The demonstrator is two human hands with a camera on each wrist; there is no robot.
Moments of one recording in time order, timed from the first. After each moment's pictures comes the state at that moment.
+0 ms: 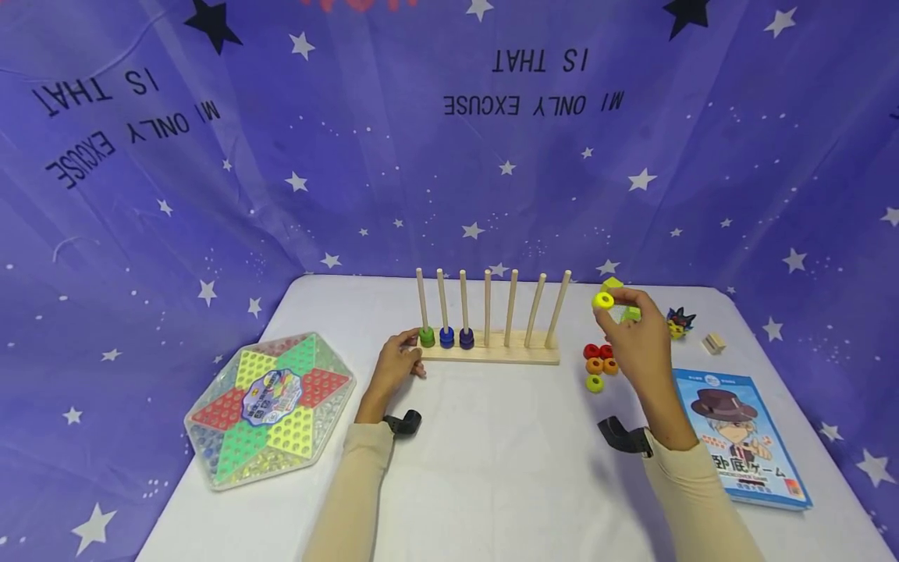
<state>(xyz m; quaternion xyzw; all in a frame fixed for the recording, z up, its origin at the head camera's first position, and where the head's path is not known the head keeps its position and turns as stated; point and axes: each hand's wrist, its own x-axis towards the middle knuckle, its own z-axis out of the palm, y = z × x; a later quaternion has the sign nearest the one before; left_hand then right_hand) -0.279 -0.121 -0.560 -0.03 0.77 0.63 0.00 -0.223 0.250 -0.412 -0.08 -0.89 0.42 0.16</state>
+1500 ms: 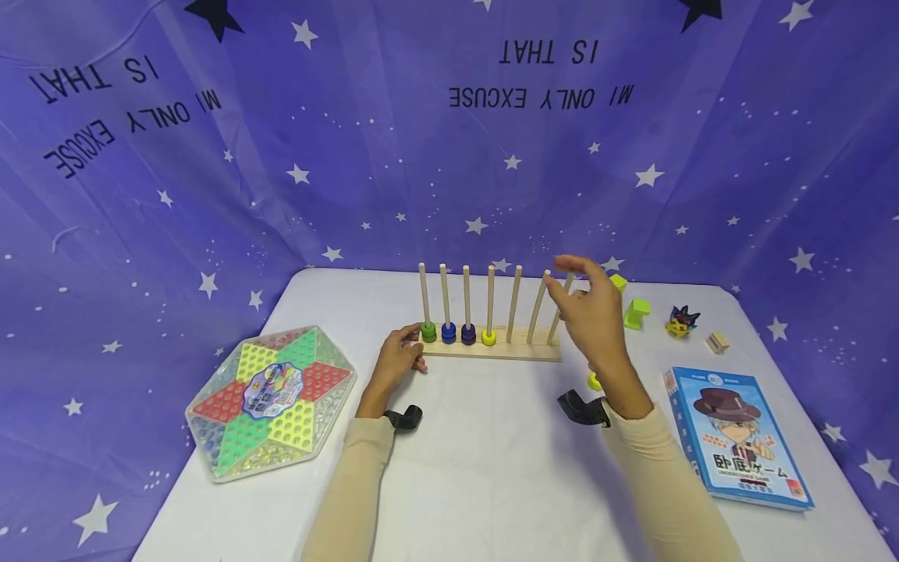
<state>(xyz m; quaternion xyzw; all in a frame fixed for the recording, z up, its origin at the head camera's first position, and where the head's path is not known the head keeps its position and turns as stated) -0.278 -0.122 -0.557 -0.01 0.77 0.64 -0.01 -0.245 0.186 -0.383 0.03 -0.85 0.48 0.19</state>
